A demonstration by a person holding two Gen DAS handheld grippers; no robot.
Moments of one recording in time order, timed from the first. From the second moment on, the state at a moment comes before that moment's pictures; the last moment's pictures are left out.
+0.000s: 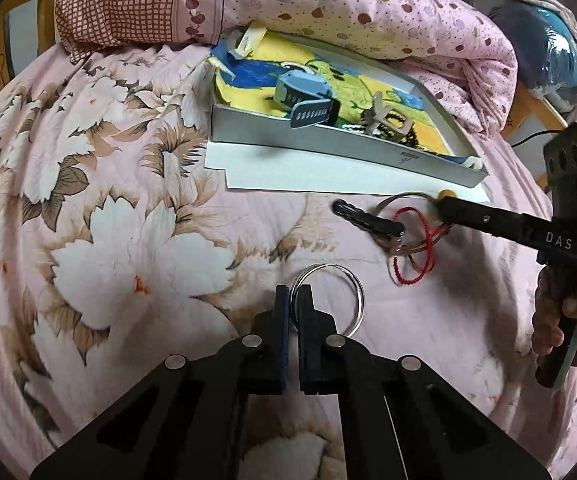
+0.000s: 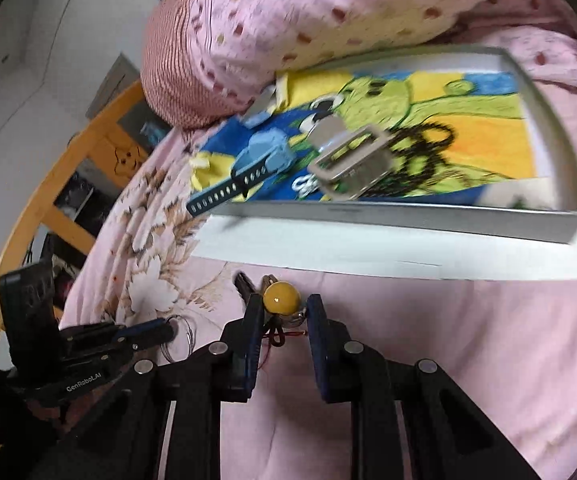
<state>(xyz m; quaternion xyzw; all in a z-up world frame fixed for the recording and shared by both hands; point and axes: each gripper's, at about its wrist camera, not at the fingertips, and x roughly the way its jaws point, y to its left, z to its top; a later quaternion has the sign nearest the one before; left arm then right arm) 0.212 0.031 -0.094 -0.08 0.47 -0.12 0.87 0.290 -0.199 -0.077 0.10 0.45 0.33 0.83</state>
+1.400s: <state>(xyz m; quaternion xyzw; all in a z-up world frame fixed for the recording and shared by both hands) 0.372 -0.041 -0.054 -0.05 0.44 -0.10 0.89 0.355 -0.263 -0.044 0.14 0.36 0.21 0.90</state>
